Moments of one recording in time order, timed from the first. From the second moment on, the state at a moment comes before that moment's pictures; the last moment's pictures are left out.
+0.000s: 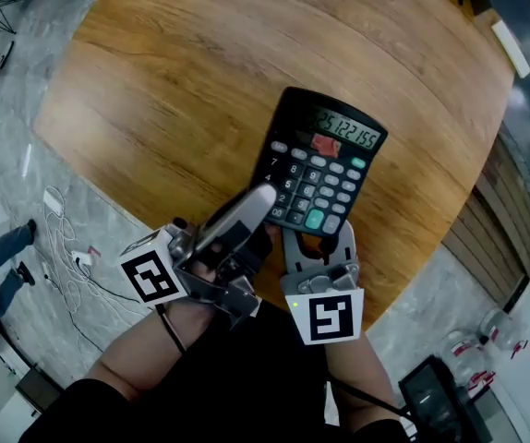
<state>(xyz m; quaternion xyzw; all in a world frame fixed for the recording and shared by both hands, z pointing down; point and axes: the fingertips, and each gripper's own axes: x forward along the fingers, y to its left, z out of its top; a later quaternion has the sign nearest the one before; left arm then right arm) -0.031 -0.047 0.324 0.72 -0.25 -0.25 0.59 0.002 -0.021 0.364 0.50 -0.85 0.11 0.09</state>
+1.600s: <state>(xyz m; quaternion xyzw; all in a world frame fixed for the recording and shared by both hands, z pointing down) -0.025 -0.045 0.322 0.67 -0.22 -0.29 0.65 0.037 -0.028 0.337 0.55 -0.84 0.05 0.02</state>
